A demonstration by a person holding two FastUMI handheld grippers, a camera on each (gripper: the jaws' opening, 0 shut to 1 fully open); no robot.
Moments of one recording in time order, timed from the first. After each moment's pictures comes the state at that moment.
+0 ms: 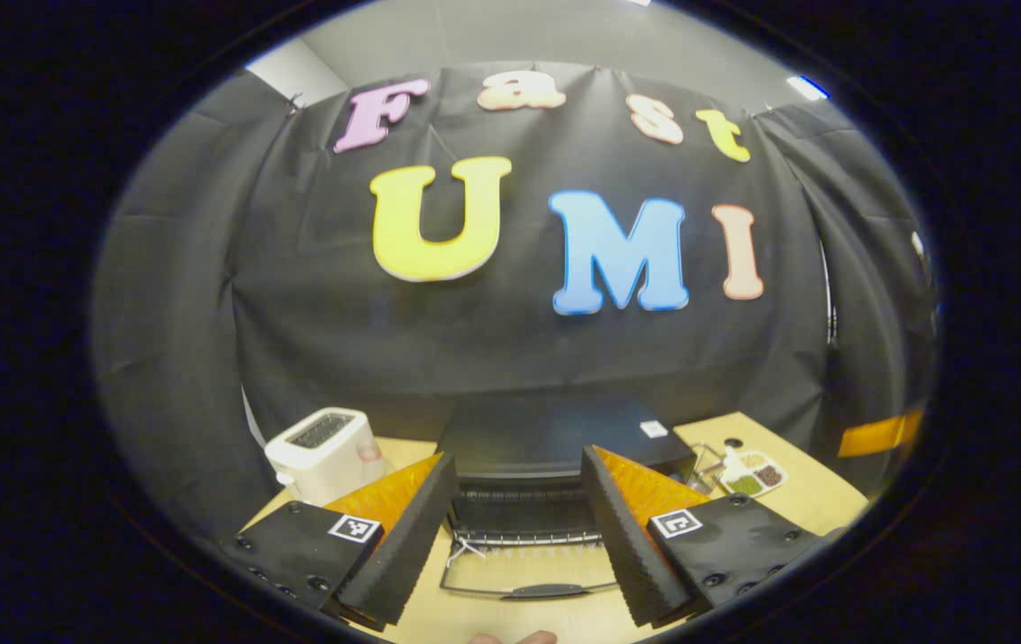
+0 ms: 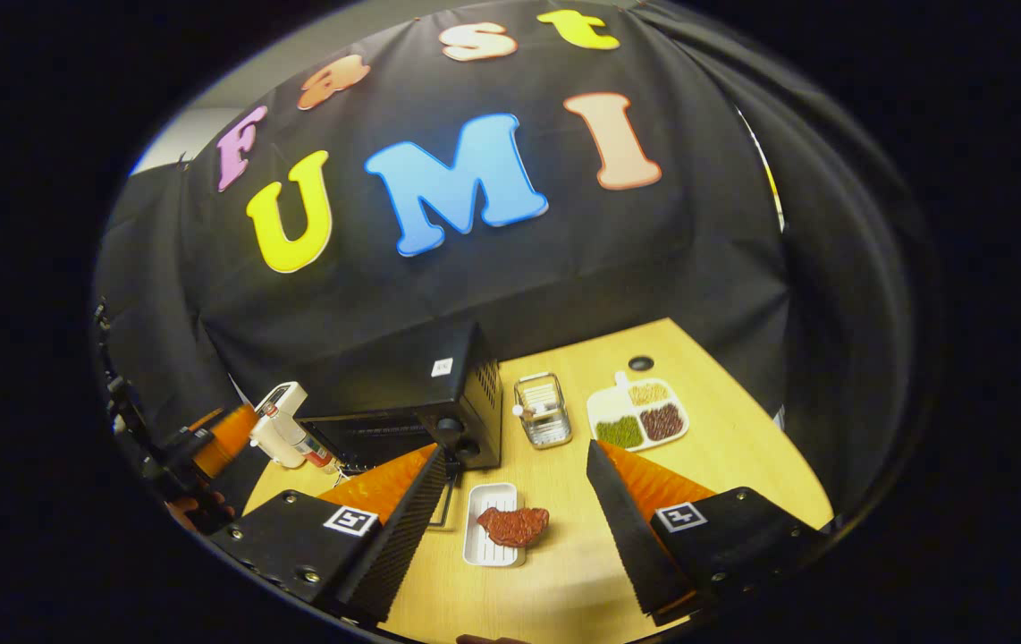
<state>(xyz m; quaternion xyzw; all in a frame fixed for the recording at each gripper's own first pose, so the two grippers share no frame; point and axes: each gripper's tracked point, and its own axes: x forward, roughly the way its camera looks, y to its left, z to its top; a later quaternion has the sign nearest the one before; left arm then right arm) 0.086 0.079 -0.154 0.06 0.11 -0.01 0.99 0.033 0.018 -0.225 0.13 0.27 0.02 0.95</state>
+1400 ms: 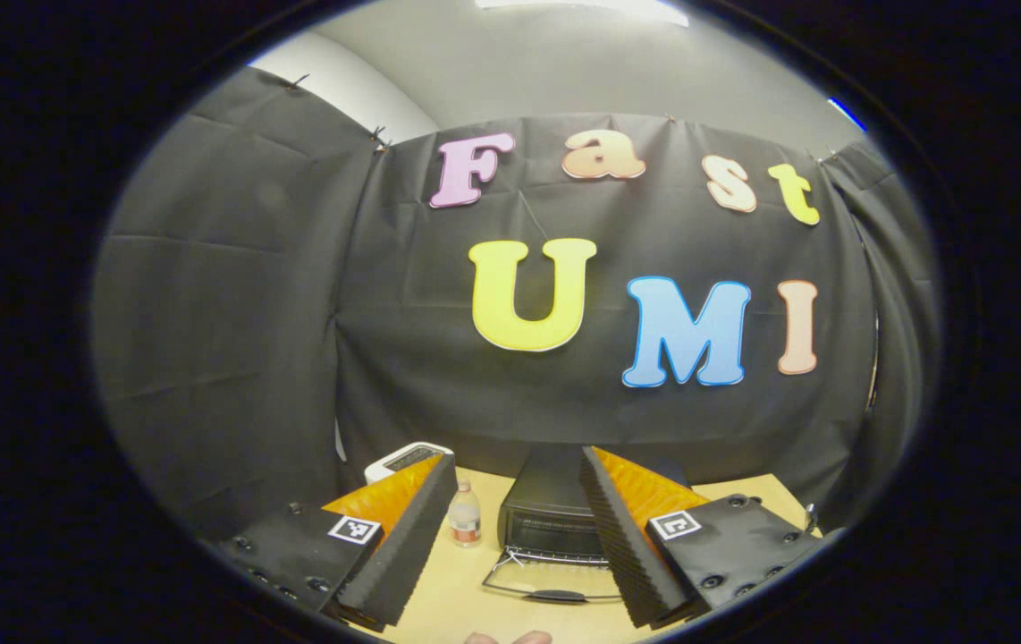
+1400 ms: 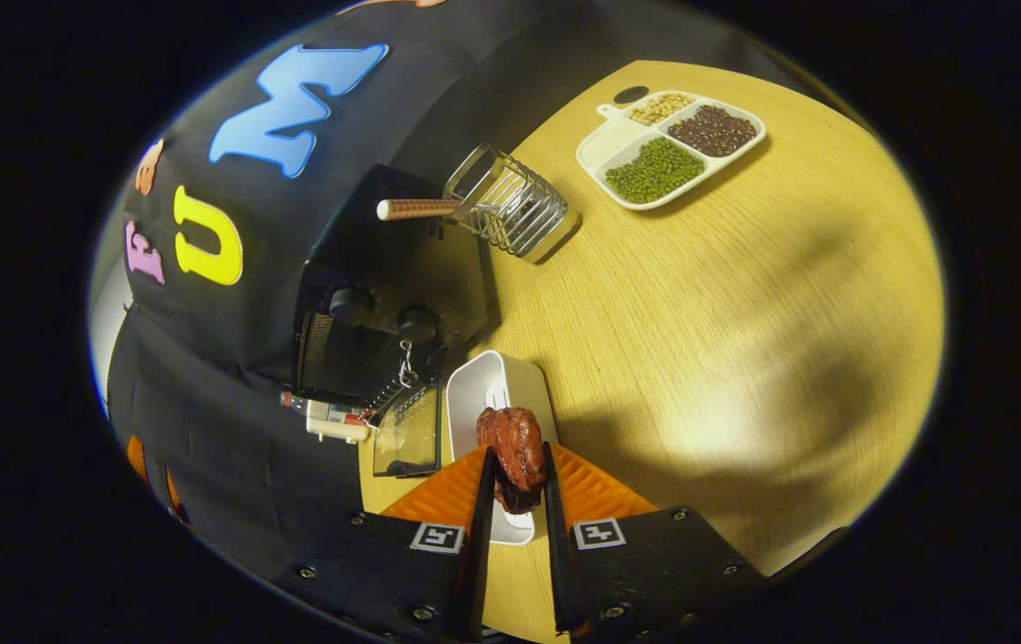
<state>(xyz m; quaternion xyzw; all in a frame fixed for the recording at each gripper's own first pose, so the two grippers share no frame) -0.009 0.109 -0.039 0.03 0.07 0.13 0.99 0.050 0.063 -0.419 0.39 0.46 0.14 0.79</state>
